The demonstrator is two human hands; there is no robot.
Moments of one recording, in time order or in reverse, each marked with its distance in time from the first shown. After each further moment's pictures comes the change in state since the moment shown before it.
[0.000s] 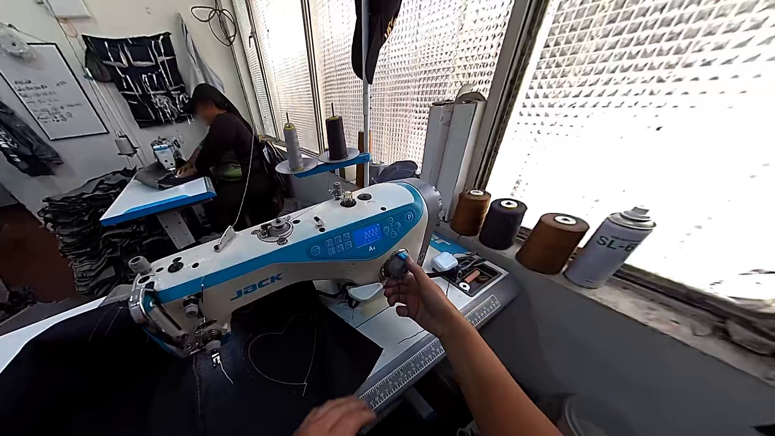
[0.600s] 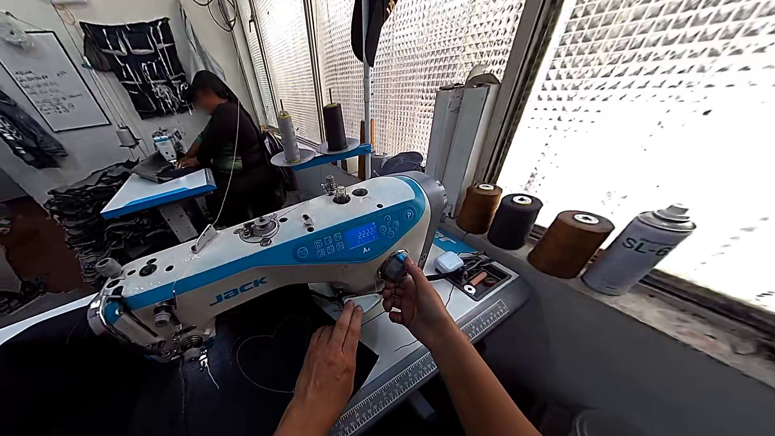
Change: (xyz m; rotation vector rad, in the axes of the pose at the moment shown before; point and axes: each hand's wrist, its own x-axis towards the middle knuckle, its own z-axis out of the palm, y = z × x) left_hand 0.108 -0.057 0.032 0.612 0.509 0.038; right_hand 0.003 0.002 0.009 0.138 0.069 0.044
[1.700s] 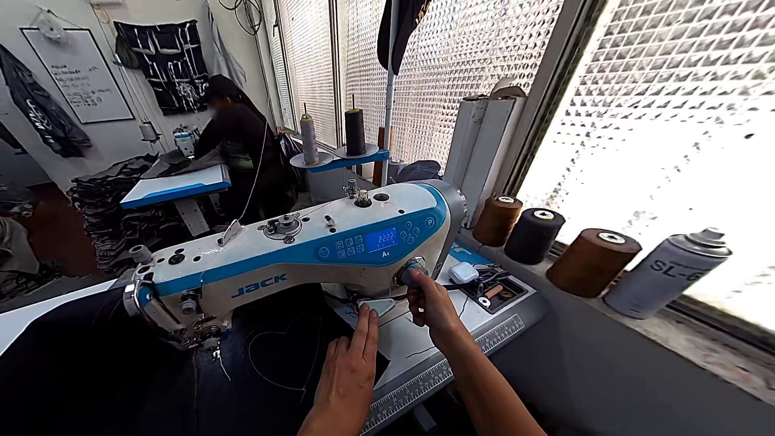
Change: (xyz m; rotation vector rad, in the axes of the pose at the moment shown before) left_hand 0.002 0.021 -0.009 0.089 -0.073 -0.088; right_hand 0.004 0.003 0.003 -0.307 0.152 -0.254
